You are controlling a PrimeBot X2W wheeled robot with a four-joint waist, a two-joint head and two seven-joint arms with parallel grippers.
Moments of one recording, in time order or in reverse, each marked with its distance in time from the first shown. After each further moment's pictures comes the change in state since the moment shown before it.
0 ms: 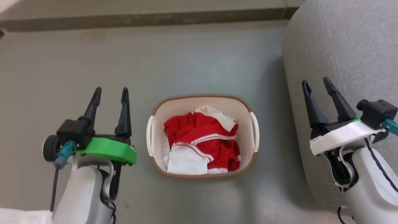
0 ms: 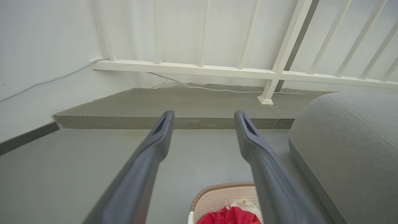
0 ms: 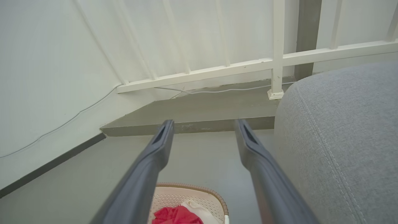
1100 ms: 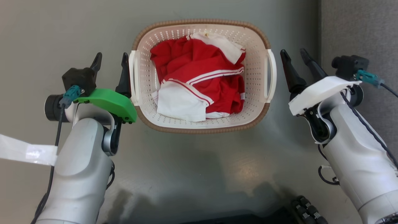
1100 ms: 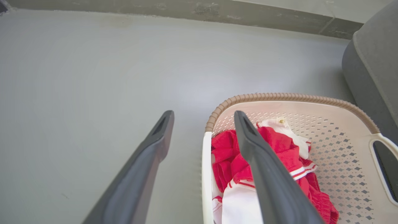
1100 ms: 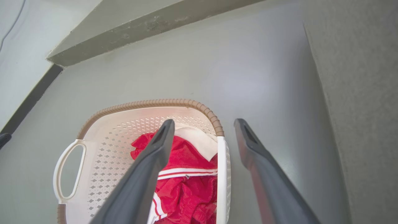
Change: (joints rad) left arm -0.374 -0.010 -0.083 0.433 -0.065 0.009 0.000; right arm -0.384 0.045 0.173 0.430 0.160 0.000 0.021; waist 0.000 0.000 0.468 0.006
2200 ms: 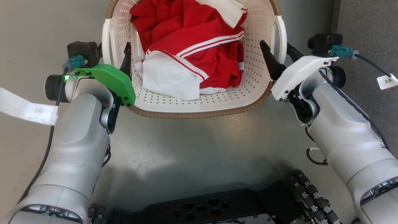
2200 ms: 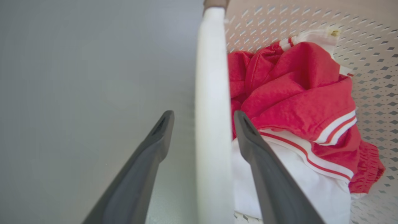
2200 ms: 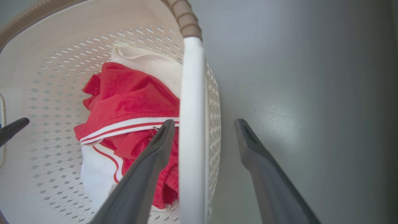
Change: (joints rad) left arm -0.232 -0.004 -0.125 0.312 -0.096 -0.046 0.051; right arm -0.215 0.054 0.174 0.254 0.089 0.000 0.038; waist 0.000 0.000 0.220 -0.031
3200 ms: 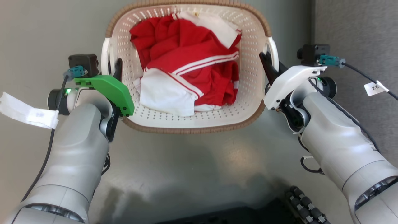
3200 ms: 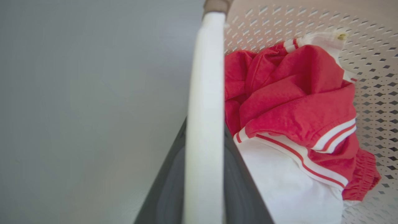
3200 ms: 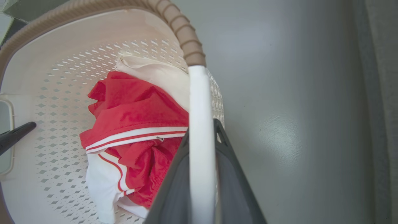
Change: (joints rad) left arm -0.024 -0.005 -0.080 0.151 -0.103 -0.038 -0.021; right arm -0.015 0.020 0.147 0.069 0.127 -0.003 -0.033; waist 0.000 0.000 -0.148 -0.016
